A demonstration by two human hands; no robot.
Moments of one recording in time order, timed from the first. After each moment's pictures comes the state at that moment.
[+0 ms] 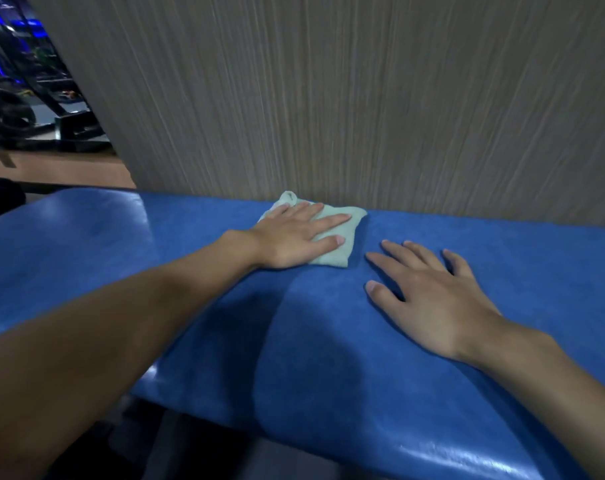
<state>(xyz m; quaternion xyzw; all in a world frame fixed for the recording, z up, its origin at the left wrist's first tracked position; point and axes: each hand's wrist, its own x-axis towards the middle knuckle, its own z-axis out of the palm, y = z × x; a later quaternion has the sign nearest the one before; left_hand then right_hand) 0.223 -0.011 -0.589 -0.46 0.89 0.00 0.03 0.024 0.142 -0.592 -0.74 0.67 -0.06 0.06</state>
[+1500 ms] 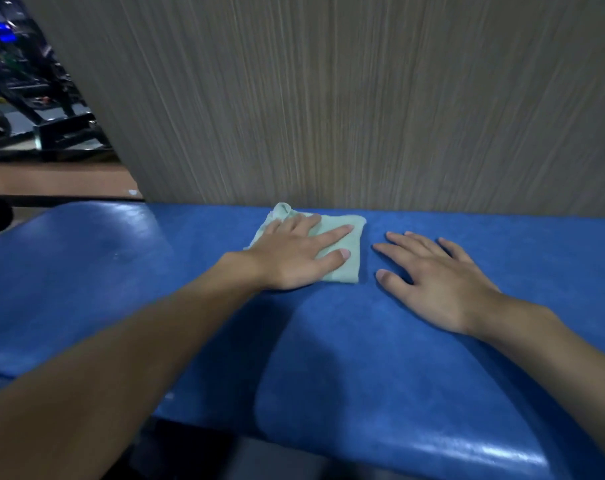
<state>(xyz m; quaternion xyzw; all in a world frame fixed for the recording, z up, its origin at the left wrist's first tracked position) 0.268 0.004 -0.592 -0.47 0.88 0.02 0.02 0.056 0.111 -0.592 -0.72 0.68 -0.06 0.08</state>
